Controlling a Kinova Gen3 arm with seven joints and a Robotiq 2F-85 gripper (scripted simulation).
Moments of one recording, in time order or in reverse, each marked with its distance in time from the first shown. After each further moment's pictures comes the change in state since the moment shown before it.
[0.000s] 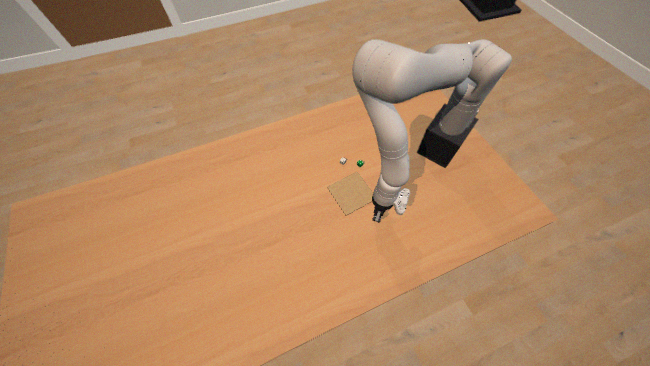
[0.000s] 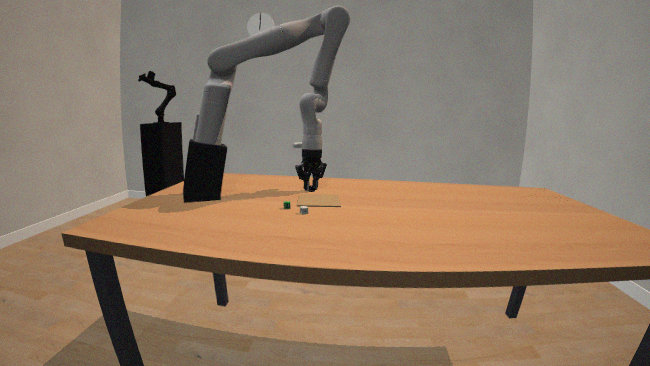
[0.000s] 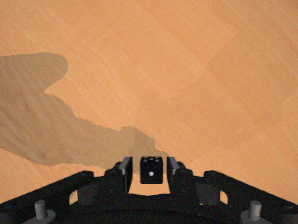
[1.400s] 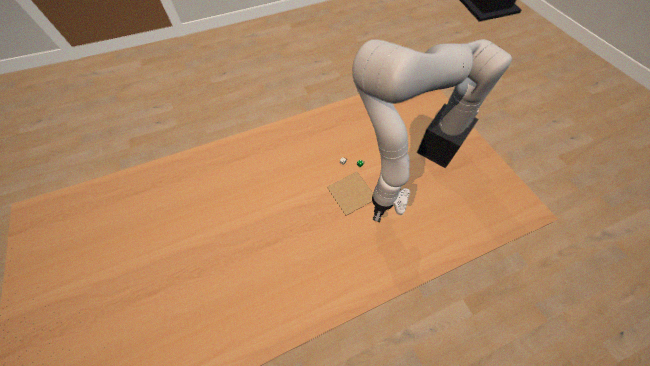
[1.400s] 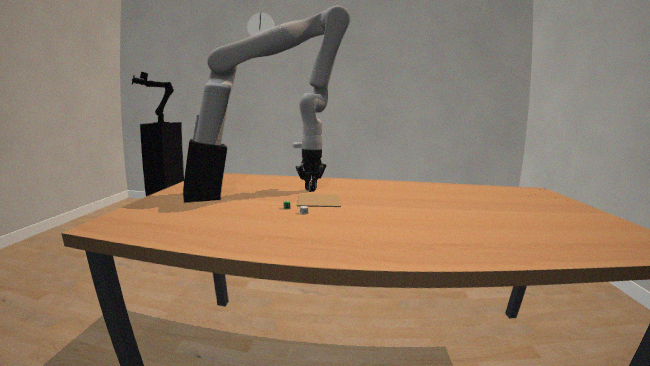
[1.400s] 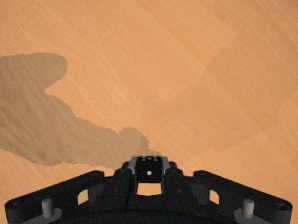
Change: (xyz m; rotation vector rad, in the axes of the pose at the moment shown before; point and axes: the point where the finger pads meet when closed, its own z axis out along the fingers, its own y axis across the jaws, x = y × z) arm 0.000 0.000 0.000 0.000 0.000 0.000
